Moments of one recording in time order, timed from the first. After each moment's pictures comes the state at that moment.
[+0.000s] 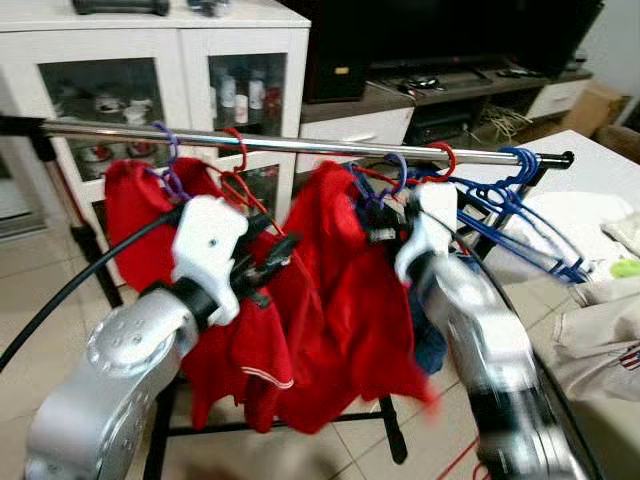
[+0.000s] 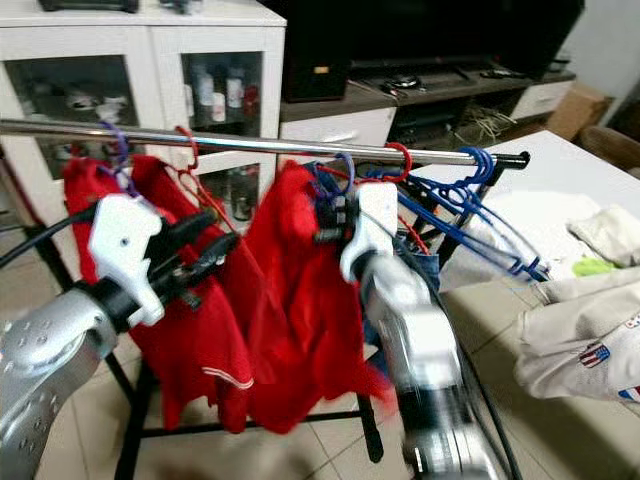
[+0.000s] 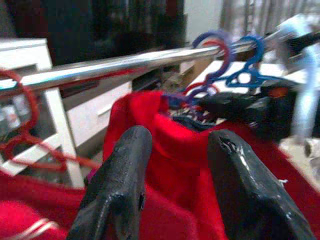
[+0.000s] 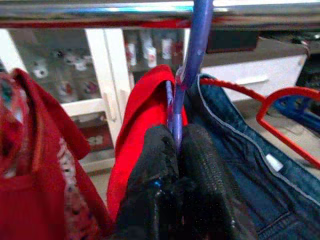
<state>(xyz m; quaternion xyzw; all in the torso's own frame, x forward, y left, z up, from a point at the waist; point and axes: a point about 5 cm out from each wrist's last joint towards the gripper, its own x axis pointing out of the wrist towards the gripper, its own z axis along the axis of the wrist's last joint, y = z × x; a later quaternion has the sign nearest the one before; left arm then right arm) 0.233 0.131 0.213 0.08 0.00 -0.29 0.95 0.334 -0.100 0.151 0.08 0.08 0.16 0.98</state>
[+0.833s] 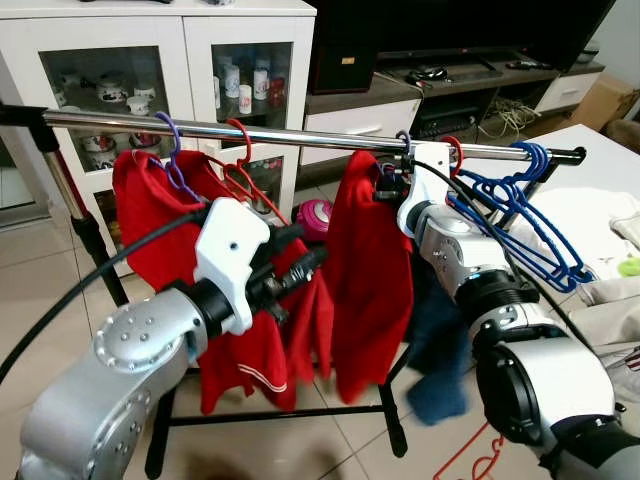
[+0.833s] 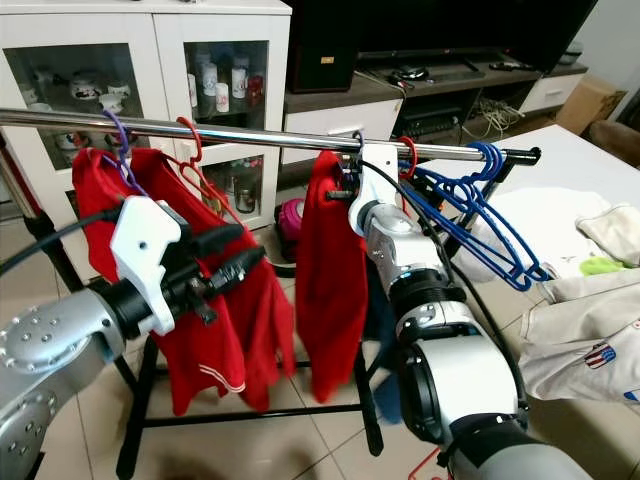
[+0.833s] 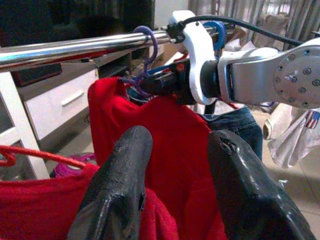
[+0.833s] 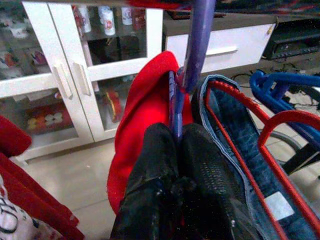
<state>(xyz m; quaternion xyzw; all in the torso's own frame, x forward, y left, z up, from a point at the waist) 0.224 0.119 0.214 0.07 0.03 -0.35 0.93 0.400 -0.116 0.155 0.04 0.14 0.10 0.98</state>
